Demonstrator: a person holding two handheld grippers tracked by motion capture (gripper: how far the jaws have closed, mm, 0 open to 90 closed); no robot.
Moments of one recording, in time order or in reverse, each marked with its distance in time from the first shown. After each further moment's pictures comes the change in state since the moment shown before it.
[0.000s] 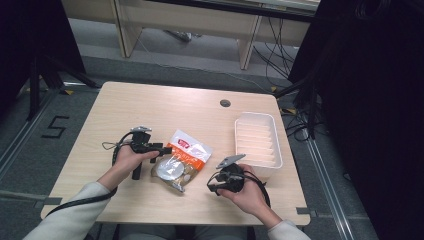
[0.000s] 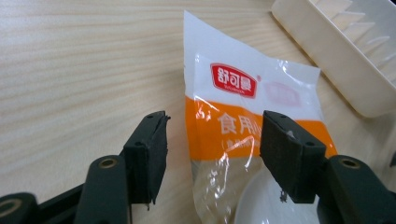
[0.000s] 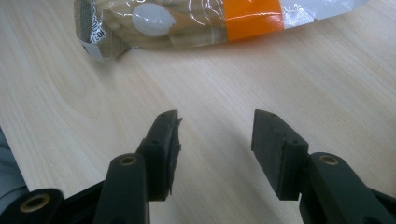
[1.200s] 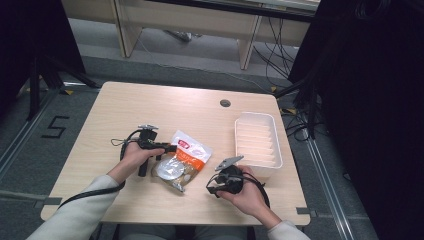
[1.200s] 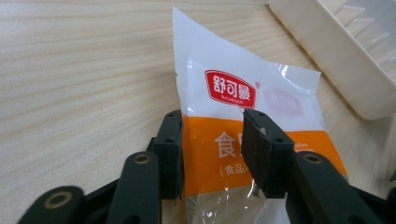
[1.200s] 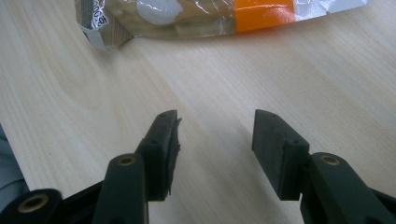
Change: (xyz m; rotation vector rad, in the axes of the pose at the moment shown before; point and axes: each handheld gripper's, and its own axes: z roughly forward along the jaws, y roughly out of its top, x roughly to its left) left arm 0.004 0.005 0.023 0.035 -0.059 -0.004; right arm 0.002 -0.003 0.004 0.023 0.013 -0.012
